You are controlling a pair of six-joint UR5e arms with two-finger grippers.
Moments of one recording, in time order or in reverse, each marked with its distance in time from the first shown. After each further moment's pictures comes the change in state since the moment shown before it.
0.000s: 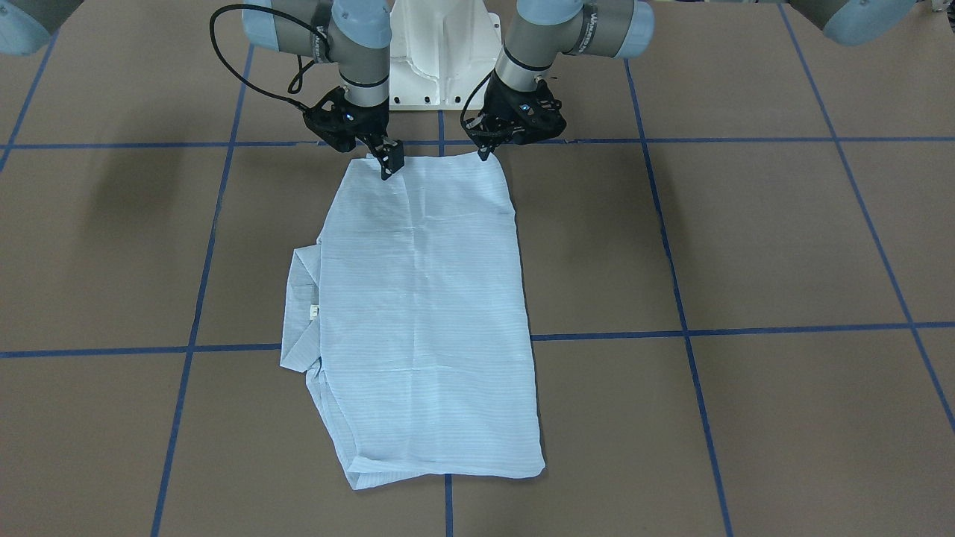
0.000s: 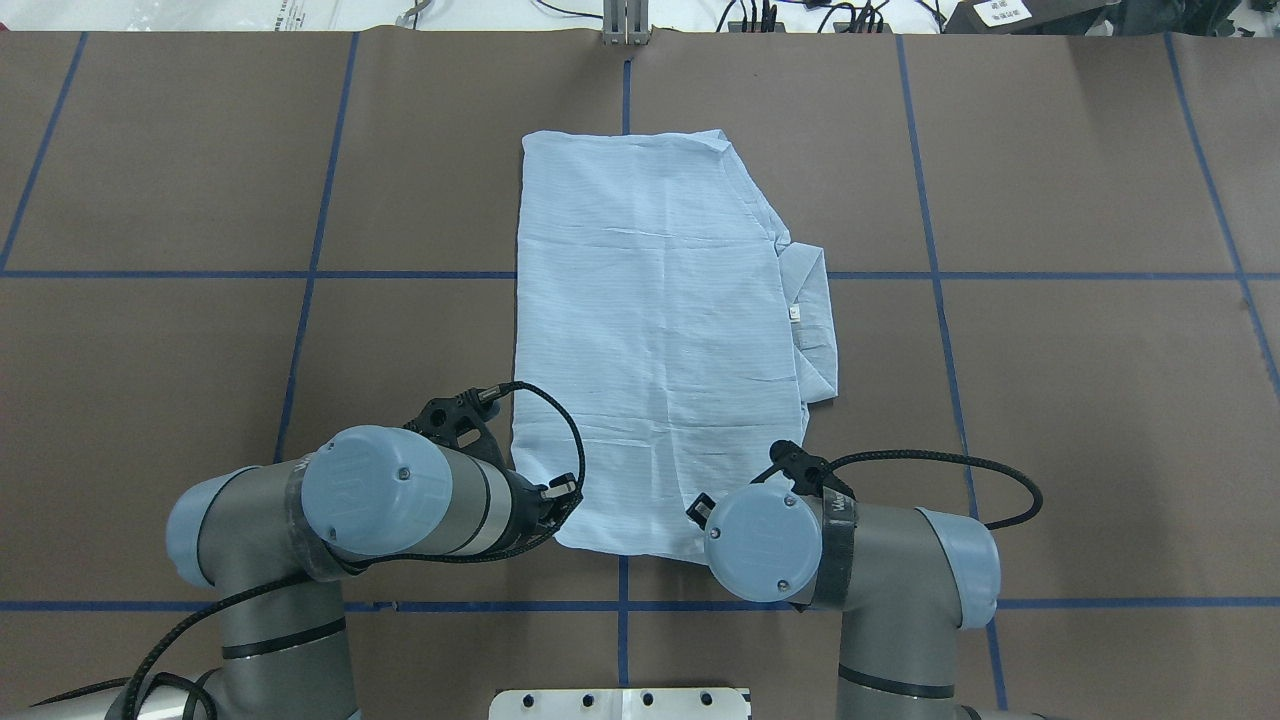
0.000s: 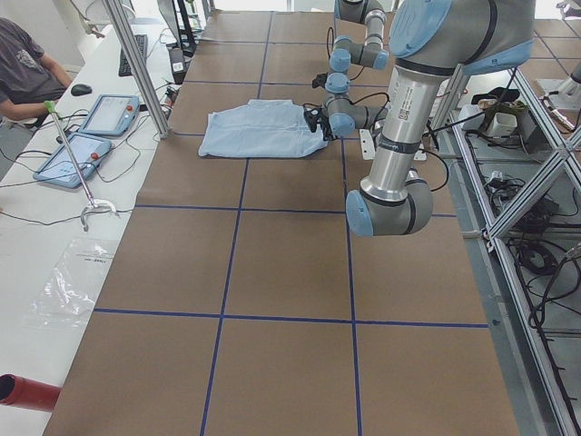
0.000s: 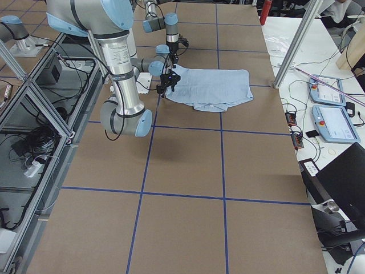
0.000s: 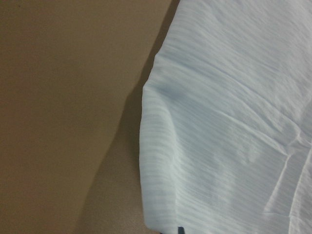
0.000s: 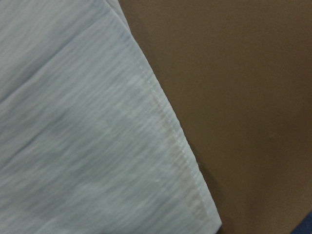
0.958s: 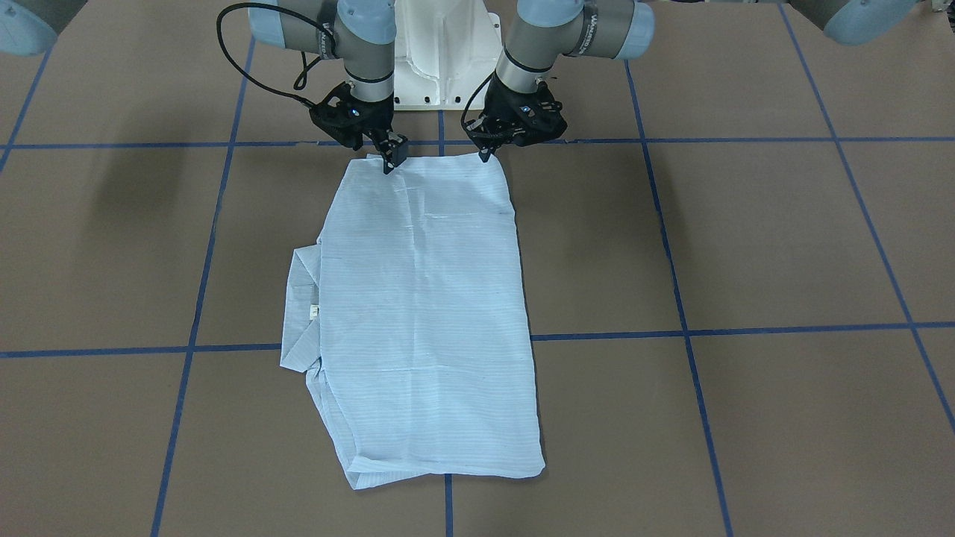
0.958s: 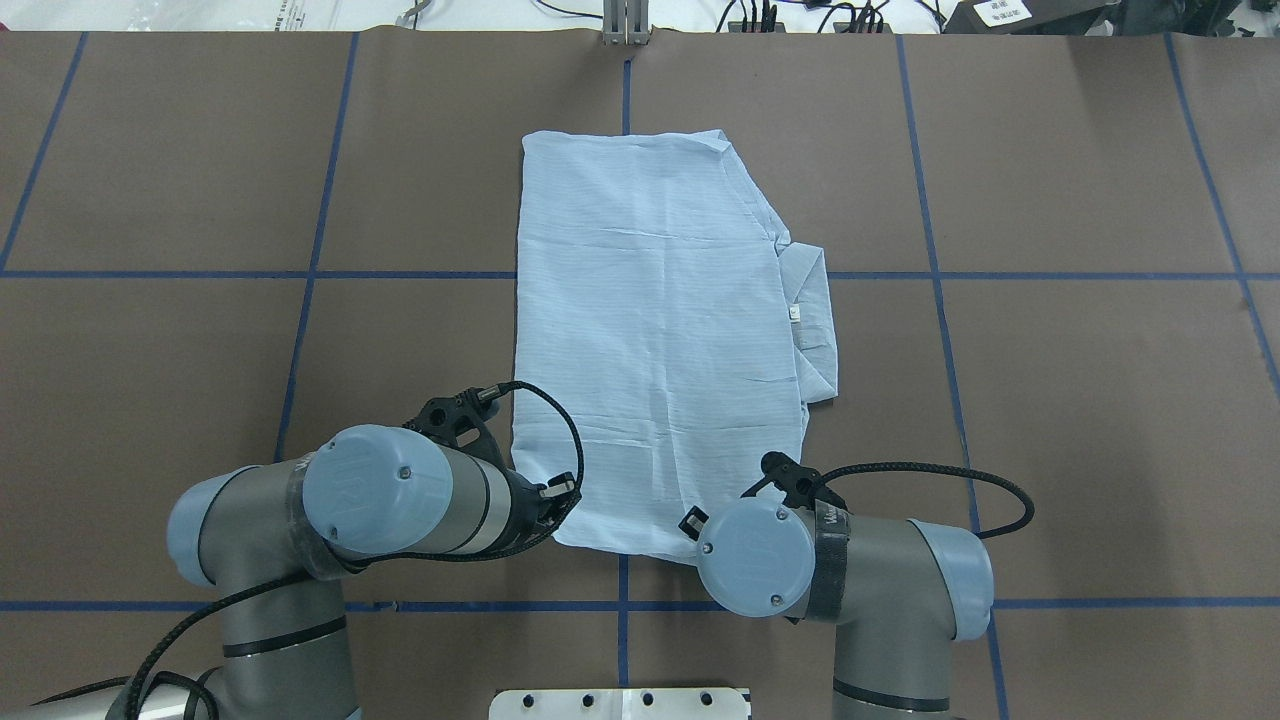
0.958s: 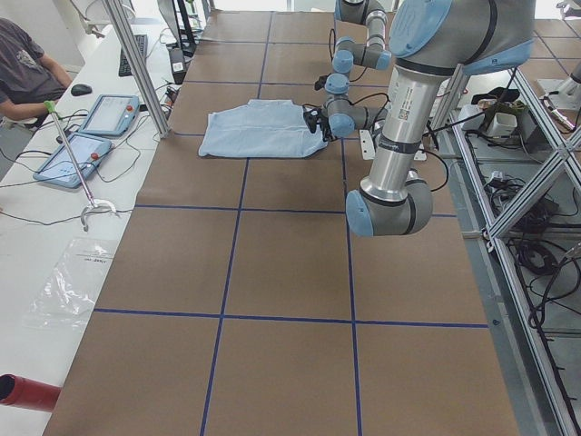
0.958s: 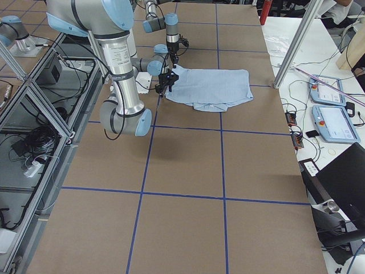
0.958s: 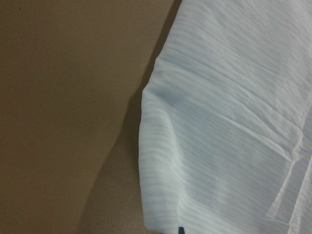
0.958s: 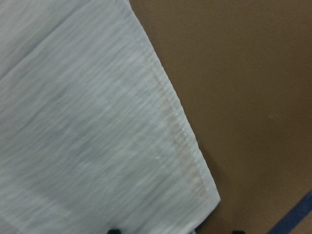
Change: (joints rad) left arm -0.001 0.001 0.006 -0.001 0.001 0.000; right arm -0.015 0.007 0.002 0.002 0.000 -0.006
